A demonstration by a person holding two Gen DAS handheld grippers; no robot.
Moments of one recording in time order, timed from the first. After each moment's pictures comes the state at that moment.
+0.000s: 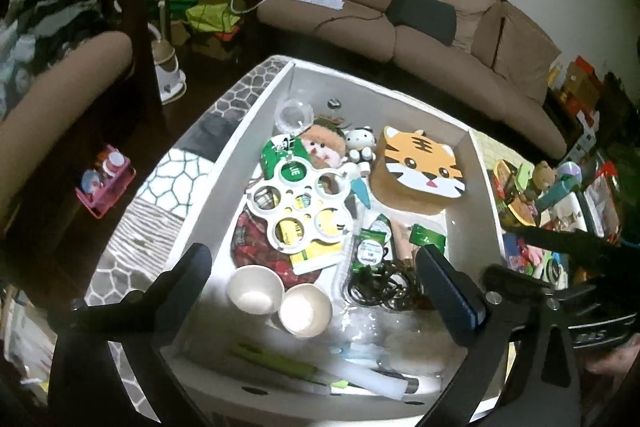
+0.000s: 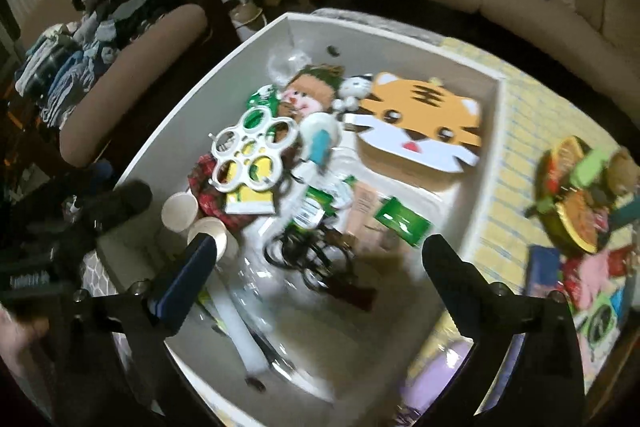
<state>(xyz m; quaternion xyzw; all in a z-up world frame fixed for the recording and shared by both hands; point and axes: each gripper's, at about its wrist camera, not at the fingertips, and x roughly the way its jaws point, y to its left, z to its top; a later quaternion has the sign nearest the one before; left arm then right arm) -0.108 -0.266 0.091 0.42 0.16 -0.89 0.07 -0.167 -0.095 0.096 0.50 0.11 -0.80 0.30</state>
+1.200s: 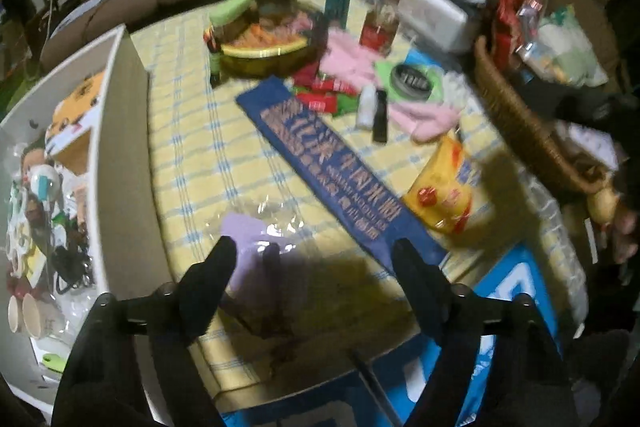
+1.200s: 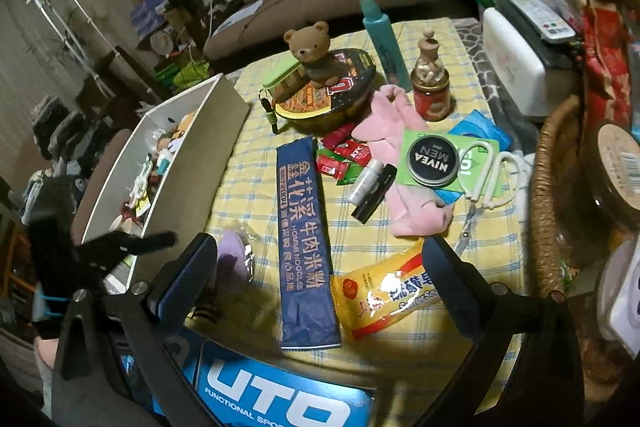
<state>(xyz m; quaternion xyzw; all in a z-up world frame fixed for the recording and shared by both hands) -0.116 0.072 0.027 0.52 -0.08 -0.83 -0.17 -0.126 0.282 0.075 0.47 -0.11 -0.85 0.20</state>
